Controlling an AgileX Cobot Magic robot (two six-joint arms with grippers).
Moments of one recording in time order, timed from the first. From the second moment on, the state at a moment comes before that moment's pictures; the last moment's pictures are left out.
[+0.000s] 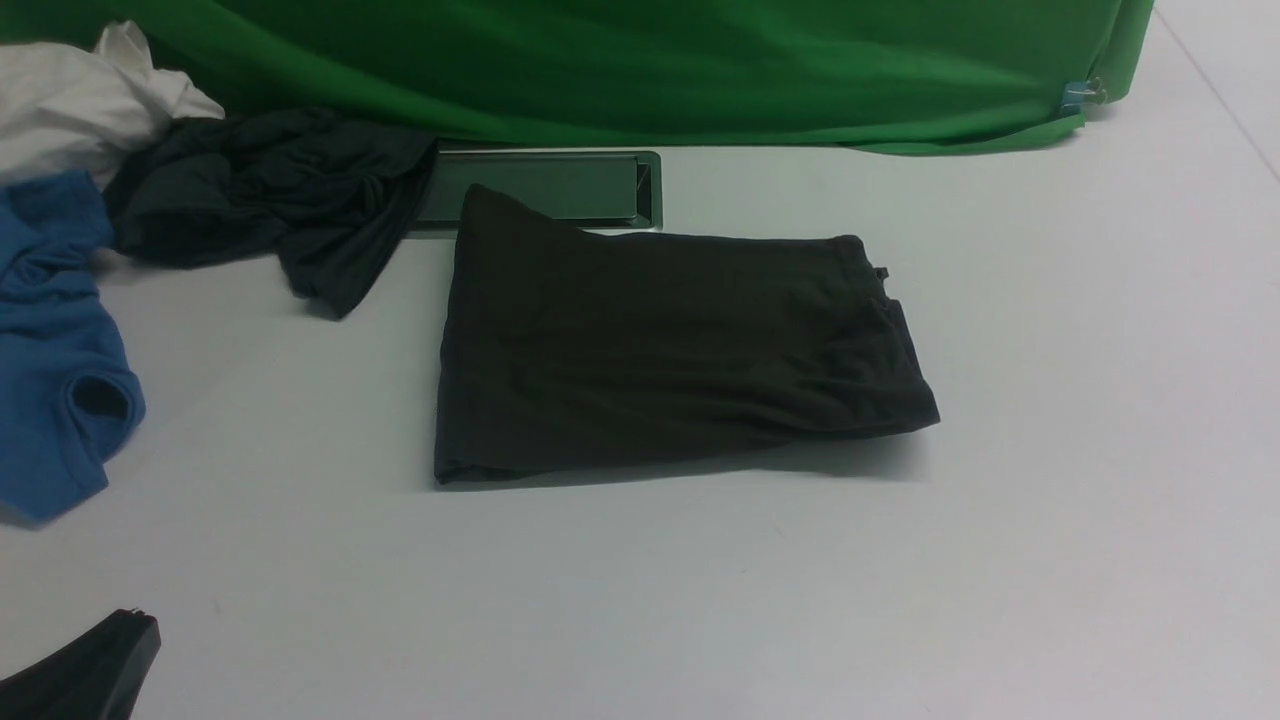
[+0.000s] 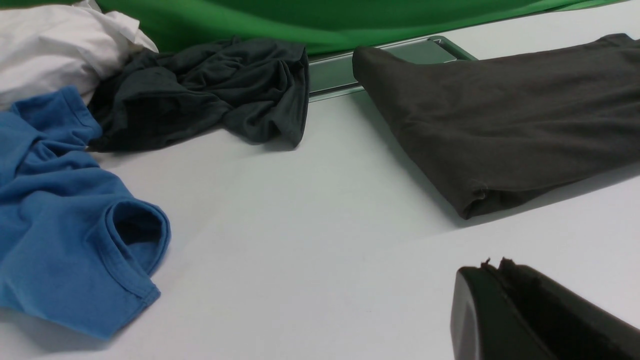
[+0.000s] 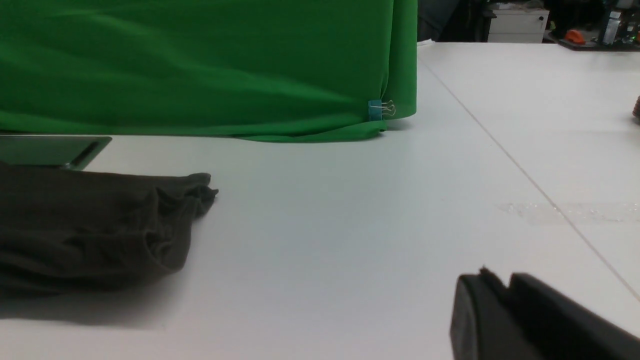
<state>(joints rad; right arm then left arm) -0.04 0.00 0.01 -0.06 0.20 0.04 -0.10 0.00 0.01 -0.07 0.30 0.23</state>
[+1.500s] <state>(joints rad) -0.04 0.00 0.01 -0.06 0.20 0.04 -0.10 0.00 0.01 -0.07 0.30 0.23</state>
